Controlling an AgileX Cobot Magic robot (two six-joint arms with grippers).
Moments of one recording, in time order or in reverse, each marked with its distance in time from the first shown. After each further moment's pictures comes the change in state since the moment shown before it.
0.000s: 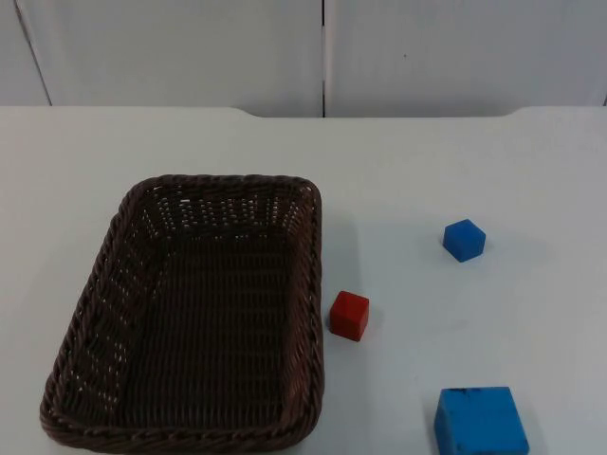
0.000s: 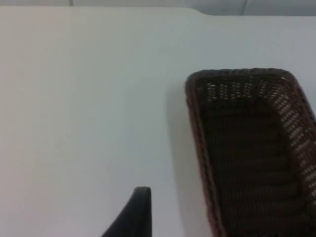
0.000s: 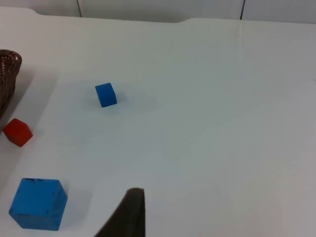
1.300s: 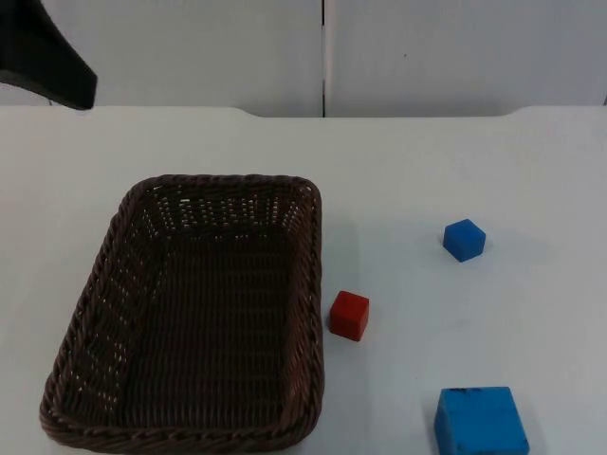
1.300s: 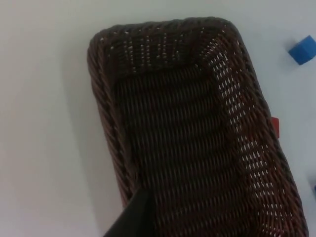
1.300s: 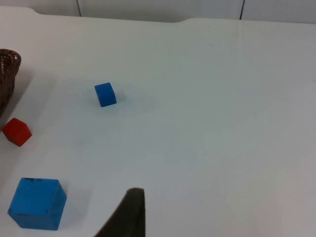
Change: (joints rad) right arm -0.001 0.000 0.000 0.000 0.000 -0.004; left arm -0.091 0.768 -0.225 -0.317 -0.118 0.276
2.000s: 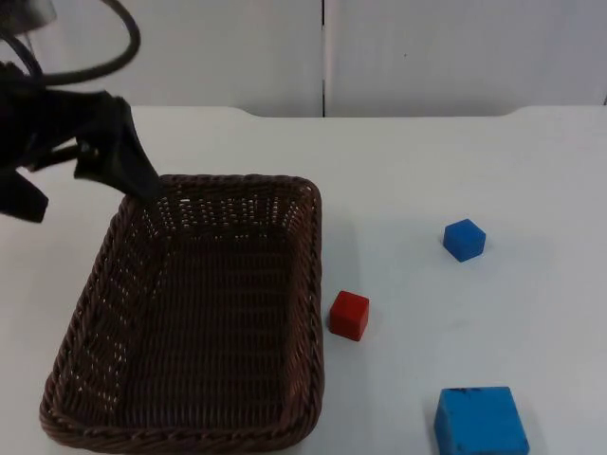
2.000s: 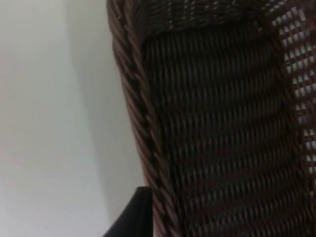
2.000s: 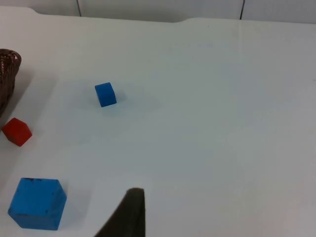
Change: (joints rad) right arm 0.000 0.000 0.000 0.000 0.000 0.000; left arm -0.045 0.336 -0.001 -0.002 -0.169 0.002
